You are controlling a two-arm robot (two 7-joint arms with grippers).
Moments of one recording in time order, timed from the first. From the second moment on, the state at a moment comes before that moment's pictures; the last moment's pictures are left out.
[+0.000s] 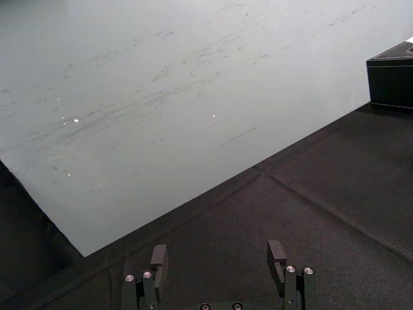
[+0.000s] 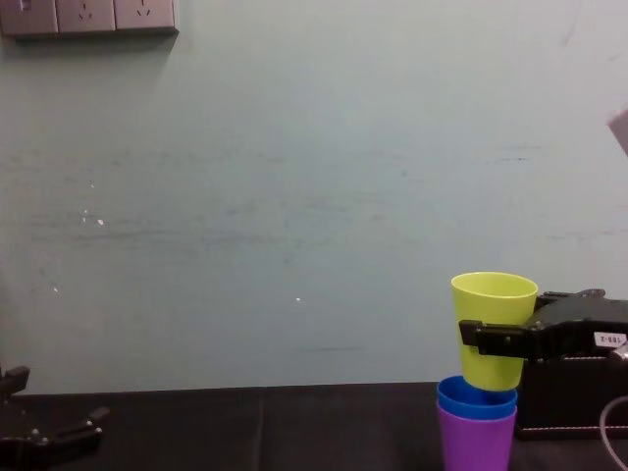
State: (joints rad) left arm -0.20 0.60 0.45 -1.41 -0.25 -0.12 0.03; right arm 0.39 0.42 -0.35 -1.40 0.26 0.15 0.40
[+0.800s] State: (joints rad) left arm -0.20 0.60 0.45 -1.41 -0.25 -0.12 0.03; right arm 0.40 0.40 -0.36 -1.37 0.24 0.14 0.42
